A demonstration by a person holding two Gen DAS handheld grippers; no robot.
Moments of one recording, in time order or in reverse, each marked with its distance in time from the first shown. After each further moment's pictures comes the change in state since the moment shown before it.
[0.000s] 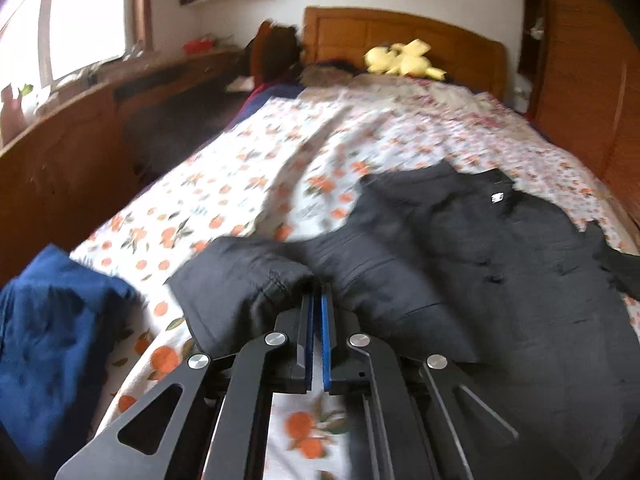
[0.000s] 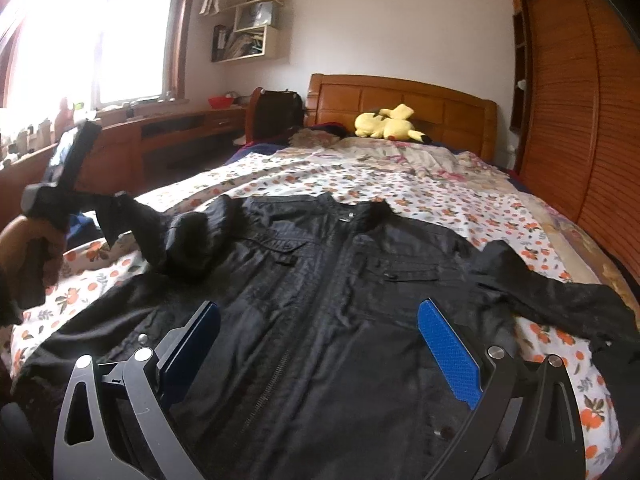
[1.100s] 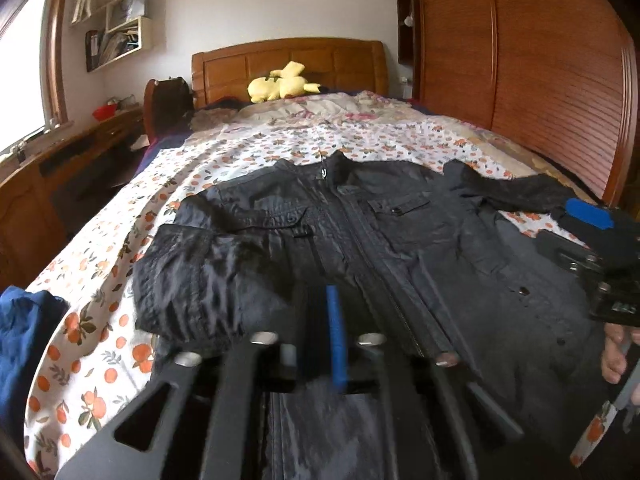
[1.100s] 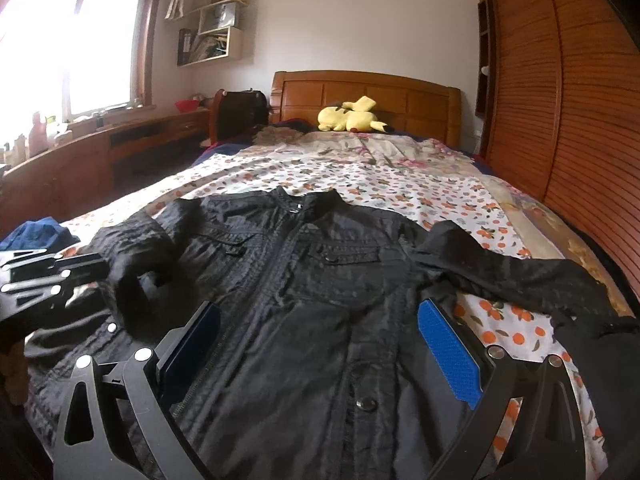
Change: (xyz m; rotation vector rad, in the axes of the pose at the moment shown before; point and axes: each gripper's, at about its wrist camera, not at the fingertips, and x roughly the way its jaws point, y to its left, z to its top) left arm -0.106 -0.151 -0.109 0.223 -0.120 -0.242; right arm -0.026 -0.046 -0.009 0.061 0.019 -0.086
